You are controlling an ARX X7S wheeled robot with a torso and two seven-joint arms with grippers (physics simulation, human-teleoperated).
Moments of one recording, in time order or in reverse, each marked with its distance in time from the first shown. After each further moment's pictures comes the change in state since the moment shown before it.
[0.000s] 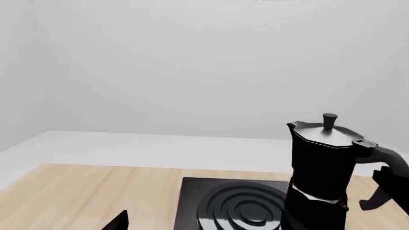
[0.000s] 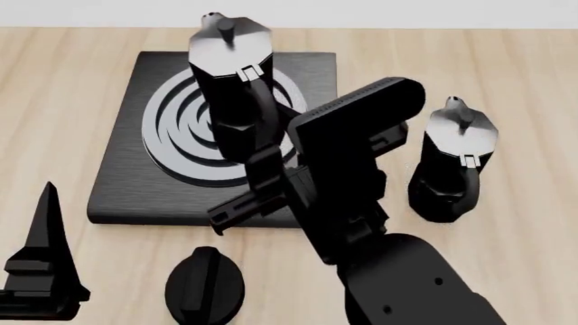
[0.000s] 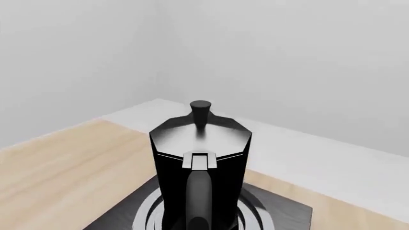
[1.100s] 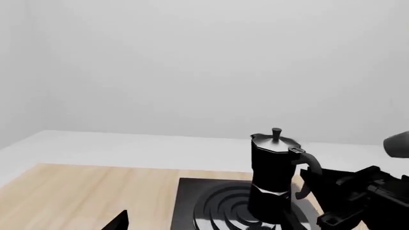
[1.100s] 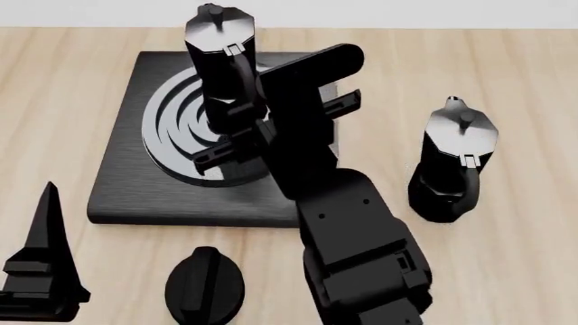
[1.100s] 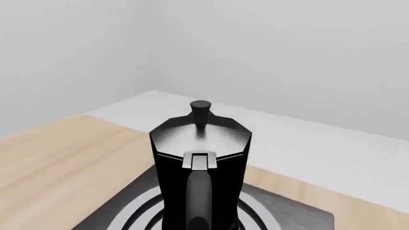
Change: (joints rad) left arm -0.001 -0.012 0.007 0.000 -0.015 0.018 -0.004; right arm 0.268 -0.248 -0.091 0.827 -0.130 -0.420 -0.118
